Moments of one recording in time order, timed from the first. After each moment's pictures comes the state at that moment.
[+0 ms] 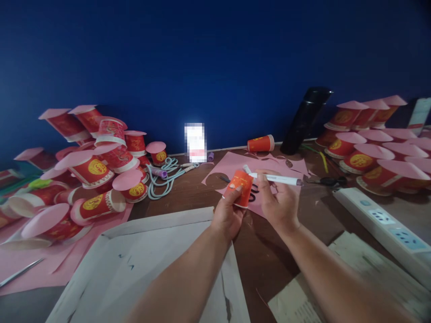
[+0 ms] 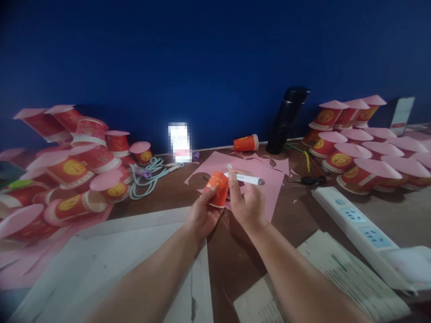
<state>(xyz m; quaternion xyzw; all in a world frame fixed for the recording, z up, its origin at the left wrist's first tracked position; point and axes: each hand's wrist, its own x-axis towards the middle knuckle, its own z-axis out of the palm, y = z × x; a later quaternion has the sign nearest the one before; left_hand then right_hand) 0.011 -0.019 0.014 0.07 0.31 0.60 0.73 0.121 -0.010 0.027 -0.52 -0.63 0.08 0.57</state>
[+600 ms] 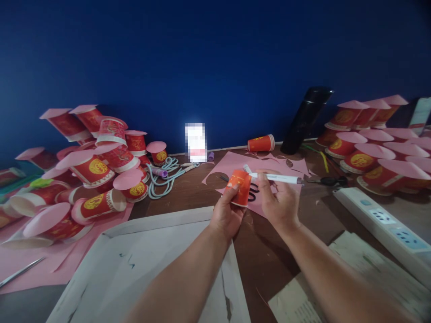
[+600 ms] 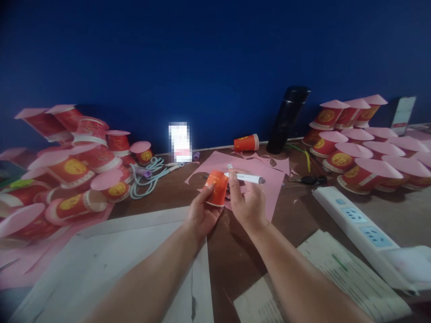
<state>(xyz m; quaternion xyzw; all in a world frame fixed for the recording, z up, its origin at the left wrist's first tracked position) 0.006 -0.017 0.013 0.03 0.30 0.60 0.74 0.121 -0.011 0.030 -0.52 -0.64 0.05 0.57</state>
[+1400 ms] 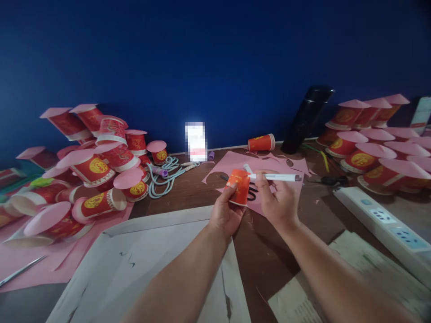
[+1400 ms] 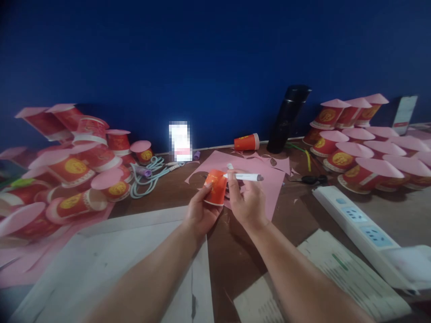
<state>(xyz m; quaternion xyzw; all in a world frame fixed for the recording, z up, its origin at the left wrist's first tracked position) 0.002 -0.015 0.012 0.02 0.30 0.60 0.75 0.121 -0.011 0.029 -0.52 -0.65 0.05 0.56</state>
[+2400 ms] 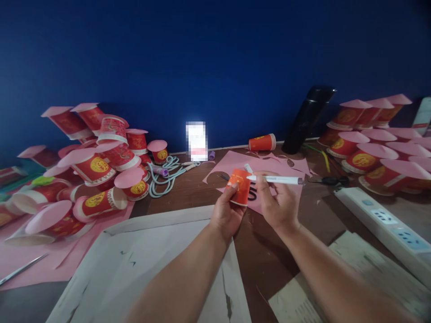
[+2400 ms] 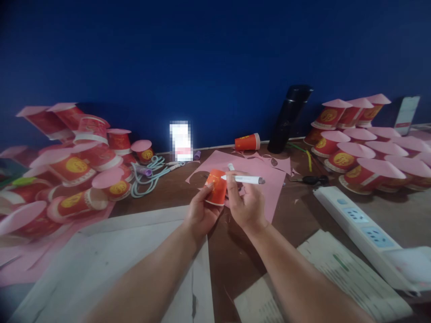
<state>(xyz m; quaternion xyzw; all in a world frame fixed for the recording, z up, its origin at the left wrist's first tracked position) 0.004 -0.015 0.010 0.02 0.28 0.60 0.75 0.116 -0.018 0.032 -0.49 -0.65 0.07 0.57</state>
